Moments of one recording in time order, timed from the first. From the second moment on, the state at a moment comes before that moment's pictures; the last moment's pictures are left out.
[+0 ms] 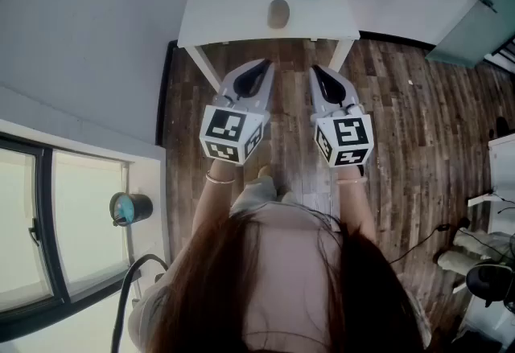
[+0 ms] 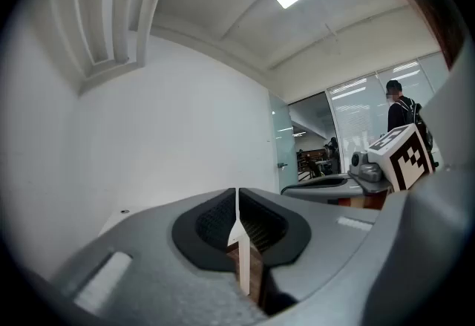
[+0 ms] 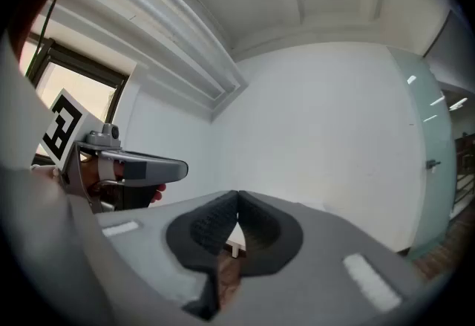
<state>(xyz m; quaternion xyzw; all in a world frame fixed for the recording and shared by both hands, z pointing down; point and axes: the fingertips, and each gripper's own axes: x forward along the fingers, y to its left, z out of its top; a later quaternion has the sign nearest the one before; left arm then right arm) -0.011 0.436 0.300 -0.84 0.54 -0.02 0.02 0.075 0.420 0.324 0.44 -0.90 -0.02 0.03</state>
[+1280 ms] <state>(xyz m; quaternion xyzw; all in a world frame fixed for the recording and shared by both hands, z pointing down) -0.098 0.304 0.329 -0.87 0.49 -0.01 -0.03 -0.004 0.299 0.335 0.49 -0.87 0.03 0.00</state>
